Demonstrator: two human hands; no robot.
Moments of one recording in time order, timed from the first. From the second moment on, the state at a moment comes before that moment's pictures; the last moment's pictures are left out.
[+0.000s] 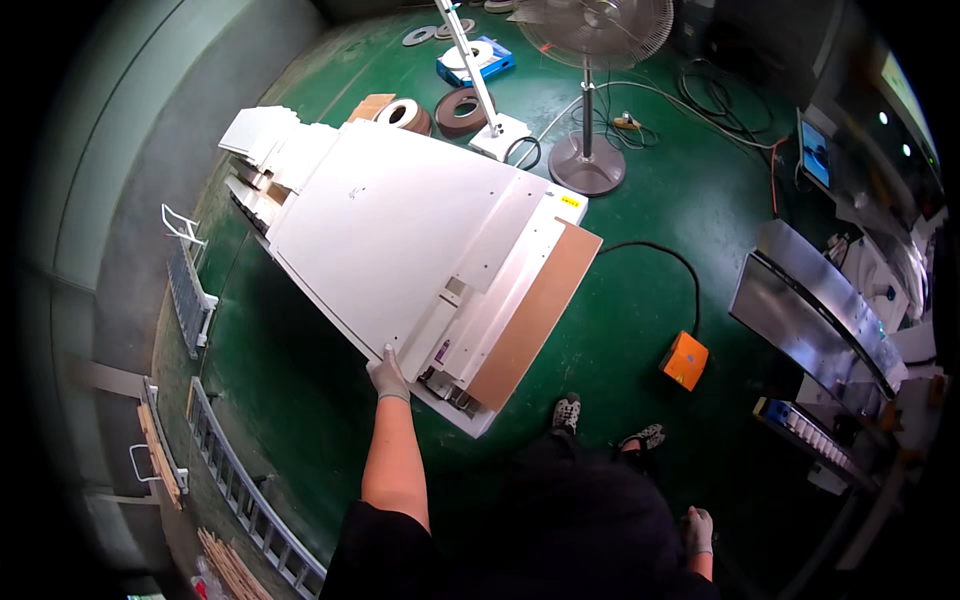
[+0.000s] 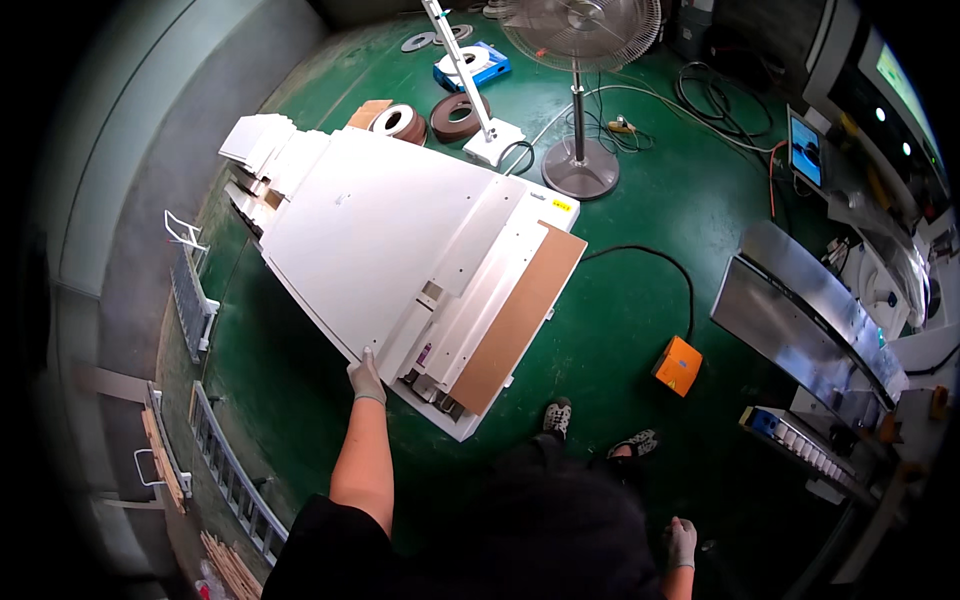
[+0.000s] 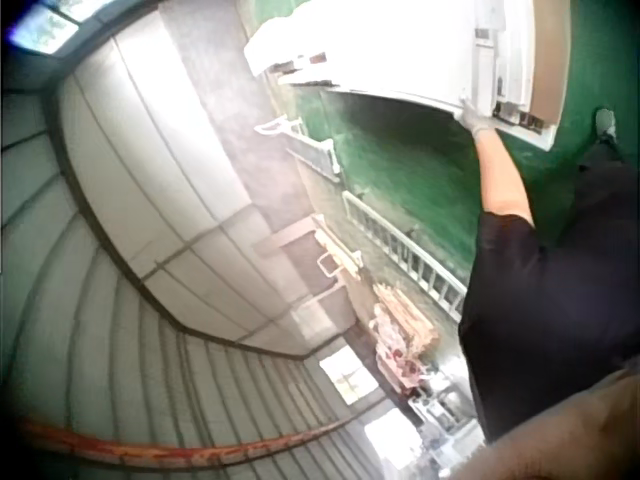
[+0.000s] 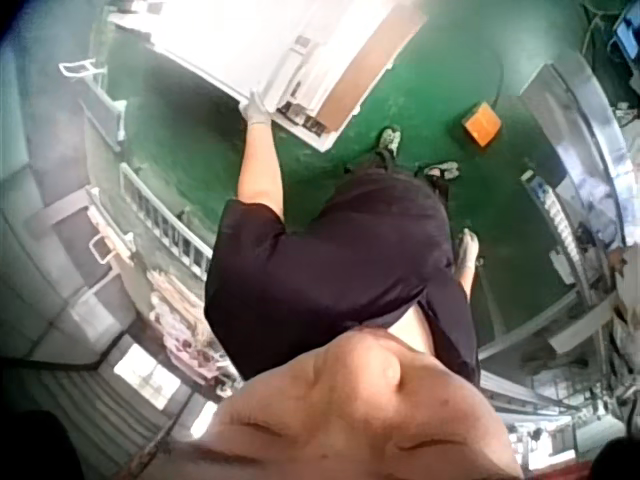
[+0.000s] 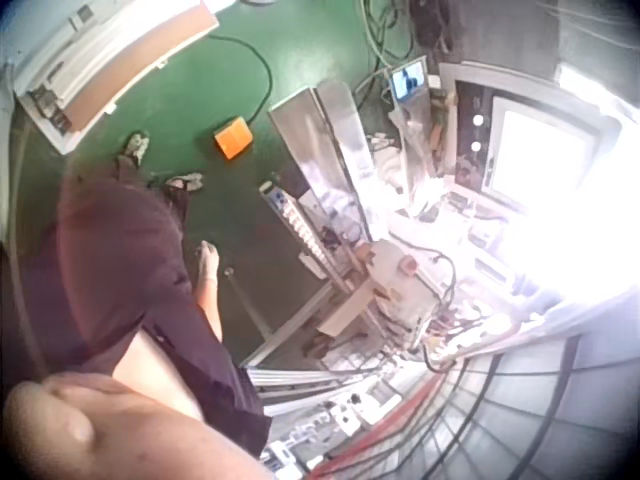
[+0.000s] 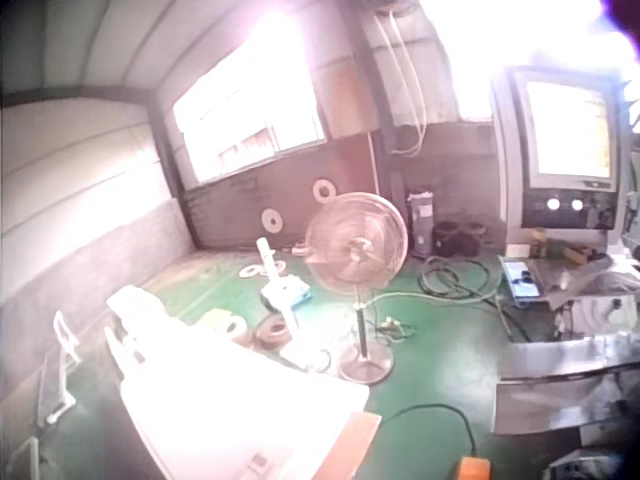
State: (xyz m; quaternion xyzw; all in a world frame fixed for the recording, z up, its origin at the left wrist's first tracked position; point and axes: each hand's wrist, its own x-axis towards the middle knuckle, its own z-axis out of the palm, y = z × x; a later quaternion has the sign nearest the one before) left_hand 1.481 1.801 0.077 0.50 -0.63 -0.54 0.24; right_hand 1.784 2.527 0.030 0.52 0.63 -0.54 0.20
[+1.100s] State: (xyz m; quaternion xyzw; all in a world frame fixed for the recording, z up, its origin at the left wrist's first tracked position) left_hand 1.693 1.772 0.054 0.48 -0.36 -0.78 0.15; right_hand 1.359 2.246 0.146 -0.19 0.90 -0.39 0.06
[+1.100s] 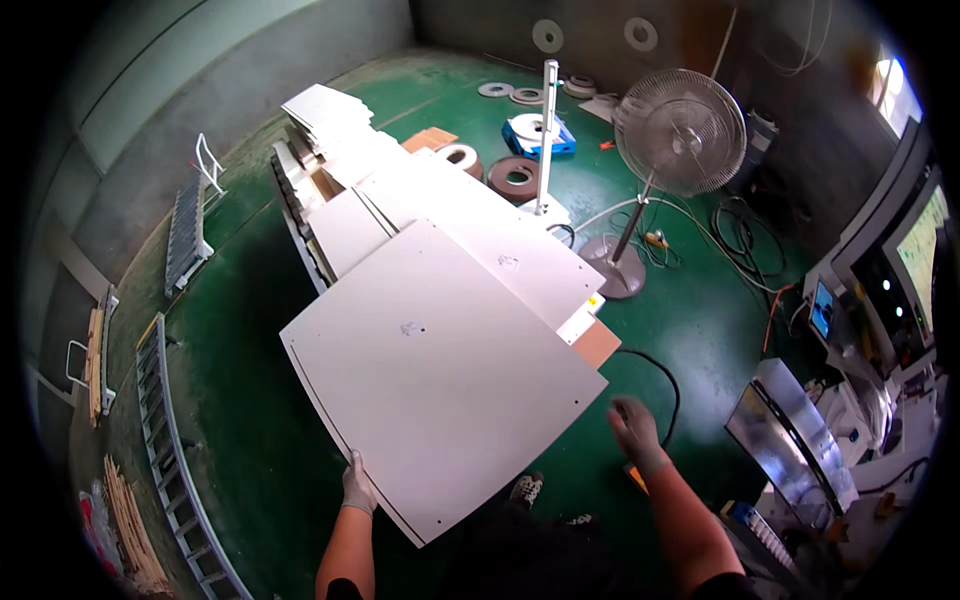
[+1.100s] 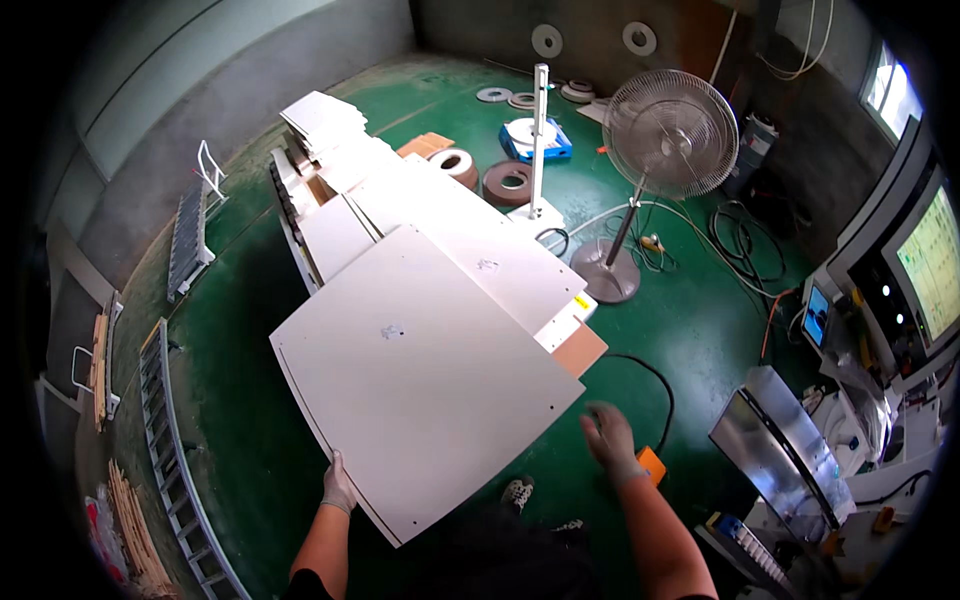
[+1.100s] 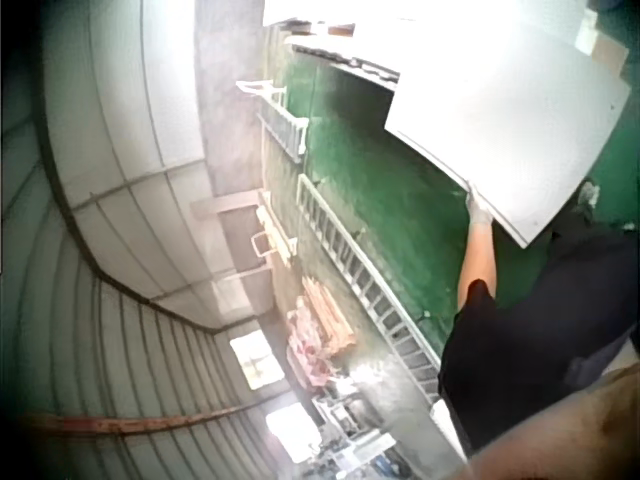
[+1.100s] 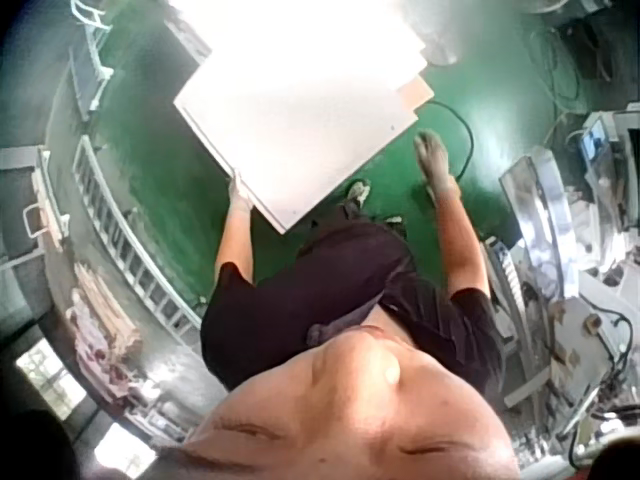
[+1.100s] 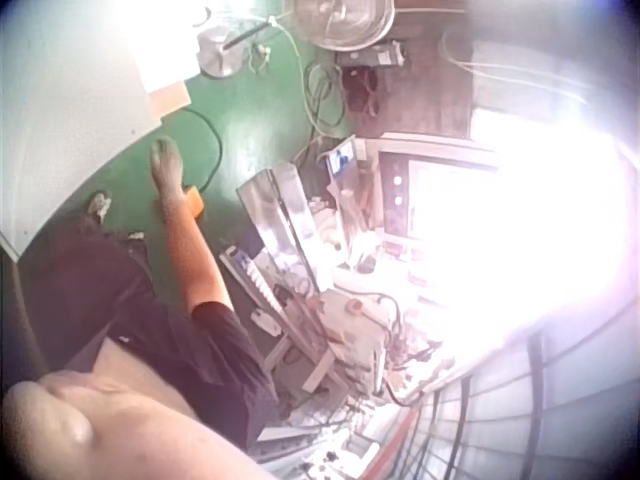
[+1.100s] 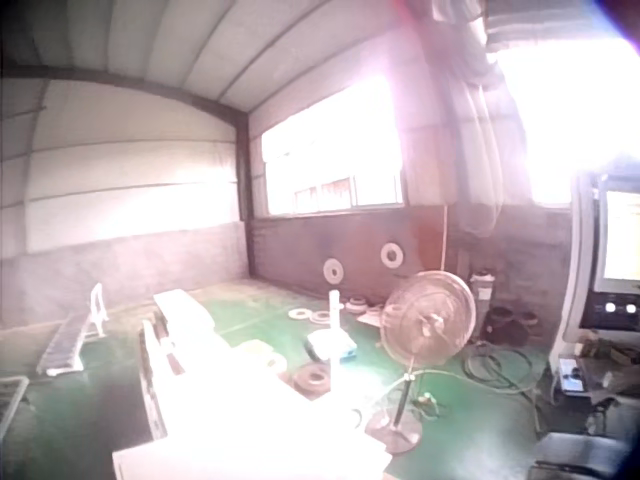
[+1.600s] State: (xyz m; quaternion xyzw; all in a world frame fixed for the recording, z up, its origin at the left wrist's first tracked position) left_hand 1.713 1.811 0.089 0.55 -0.40 -0.70 0.20; right_hand 1.332 2.263 0.107 -0.08 0.84 -0.32 0.42
